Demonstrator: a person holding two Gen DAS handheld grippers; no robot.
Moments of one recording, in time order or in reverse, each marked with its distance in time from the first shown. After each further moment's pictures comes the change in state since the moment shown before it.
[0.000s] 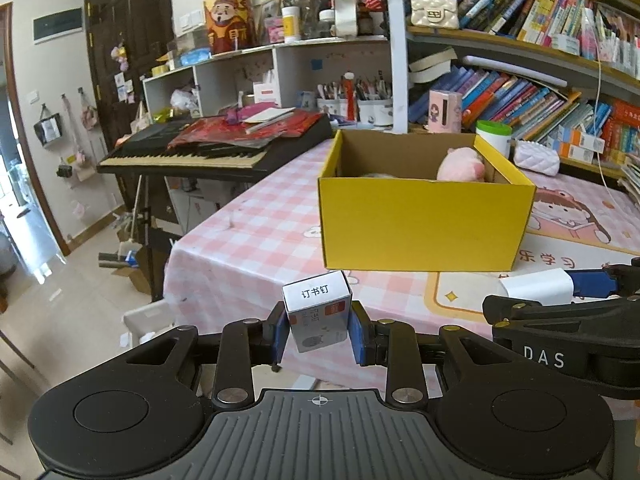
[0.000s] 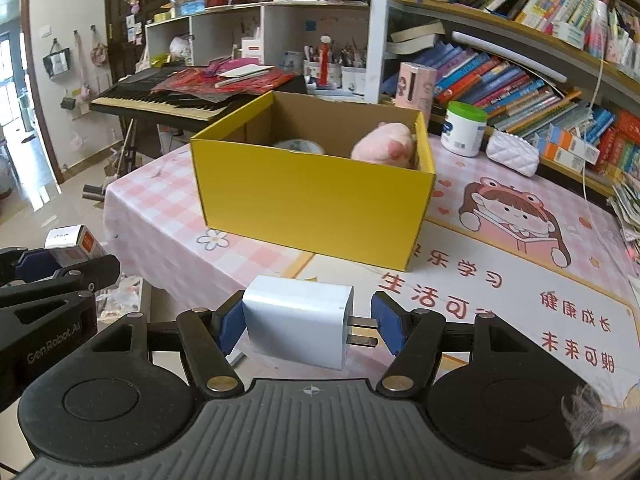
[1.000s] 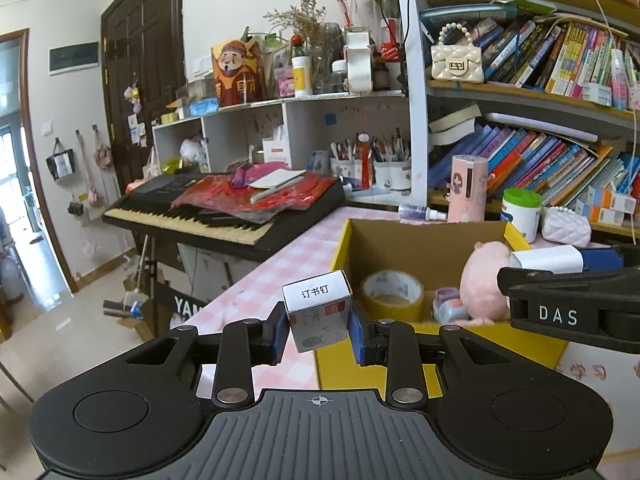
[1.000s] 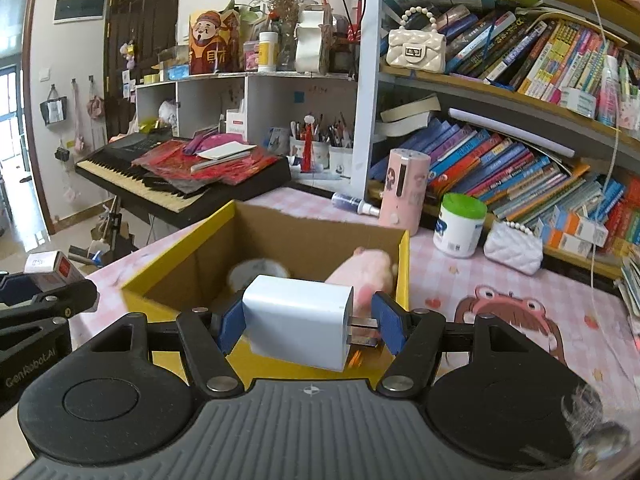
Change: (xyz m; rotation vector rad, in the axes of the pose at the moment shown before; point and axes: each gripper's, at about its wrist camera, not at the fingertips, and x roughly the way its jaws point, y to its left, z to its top) left arm 0.061 -0.022 0.088 -0.018 -0.149 0.058; right arm 0.056 -0.051 0.106 -0.011 -0.201 -0.008
